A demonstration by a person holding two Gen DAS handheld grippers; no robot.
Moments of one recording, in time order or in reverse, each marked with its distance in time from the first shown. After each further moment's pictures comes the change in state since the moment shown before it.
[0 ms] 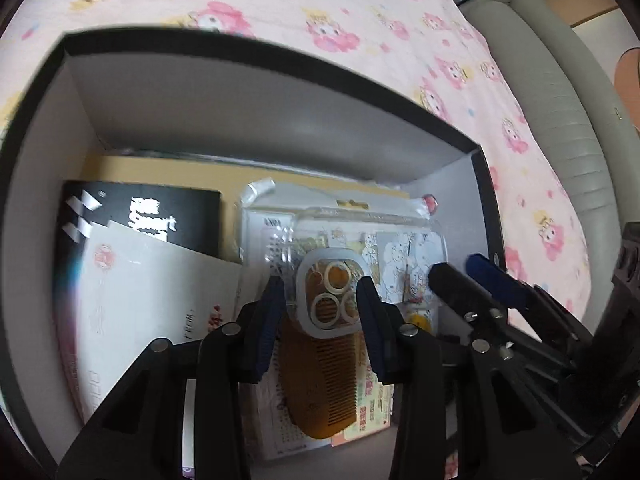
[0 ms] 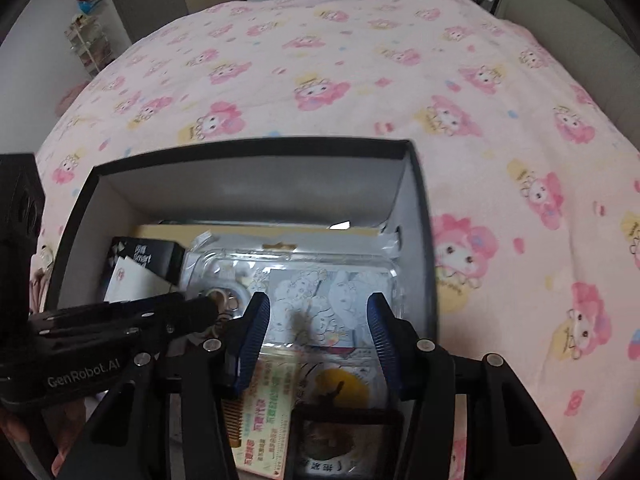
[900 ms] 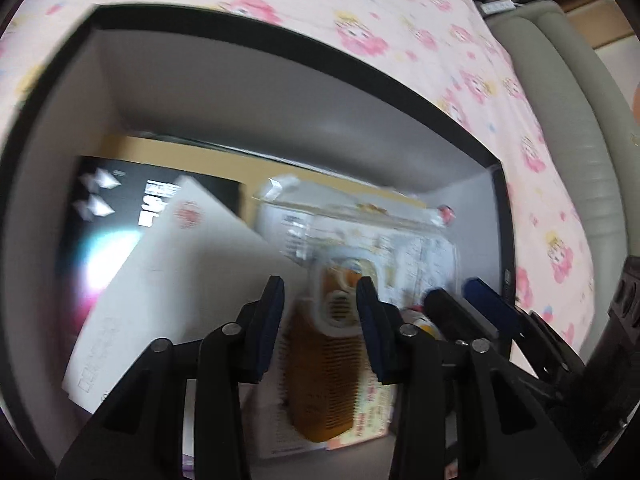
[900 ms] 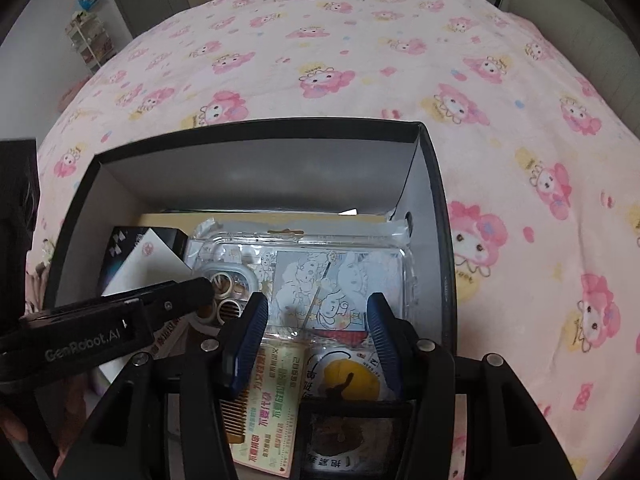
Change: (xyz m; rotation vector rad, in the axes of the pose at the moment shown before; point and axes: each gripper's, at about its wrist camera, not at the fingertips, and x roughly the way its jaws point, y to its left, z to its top) left arm 0.009 0.007 0.002 -0.075 0.034 0.015; right arm 0.008 0.004 -0.003 -0.021 0.036 0.014
